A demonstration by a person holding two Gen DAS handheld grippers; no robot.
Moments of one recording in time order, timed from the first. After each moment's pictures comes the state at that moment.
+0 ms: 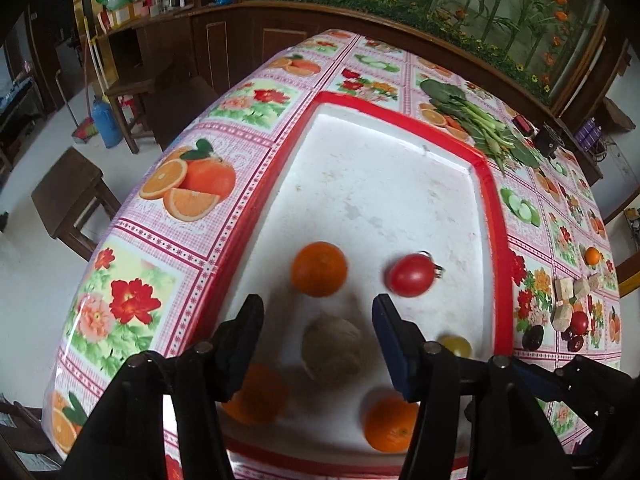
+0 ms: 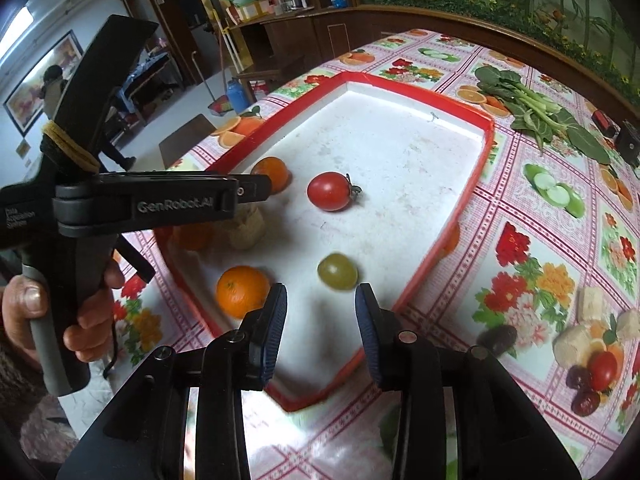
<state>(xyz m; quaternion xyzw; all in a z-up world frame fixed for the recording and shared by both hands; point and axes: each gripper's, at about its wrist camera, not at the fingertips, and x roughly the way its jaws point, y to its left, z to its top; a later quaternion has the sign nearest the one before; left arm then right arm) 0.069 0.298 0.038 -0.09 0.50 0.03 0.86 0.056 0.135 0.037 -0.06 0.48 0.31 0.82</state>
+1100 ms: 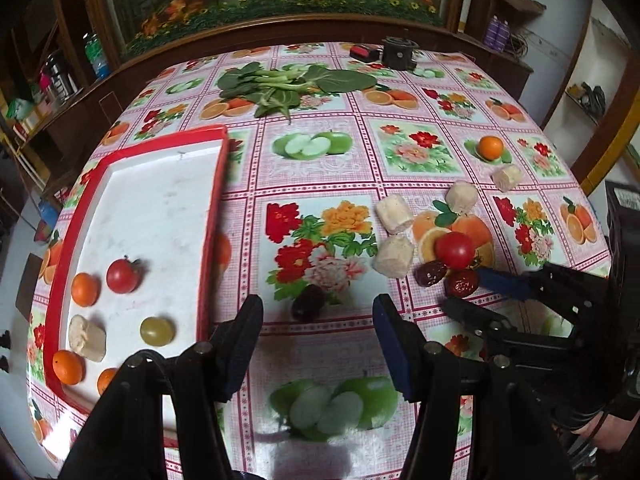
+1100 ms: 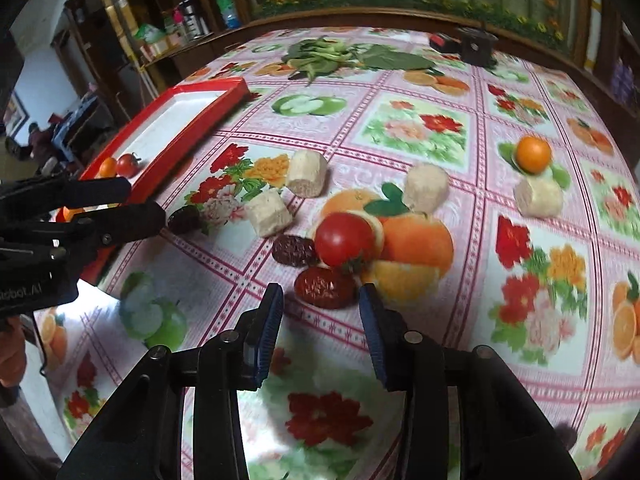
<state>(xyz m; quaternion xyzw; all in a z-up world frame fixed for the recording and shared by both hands) 0.049 0.075 0.053 0.06 0.50 -0.09 0.86 0.058 -0.076 0.006 -0.02 0.48 0.19 0.86</state>
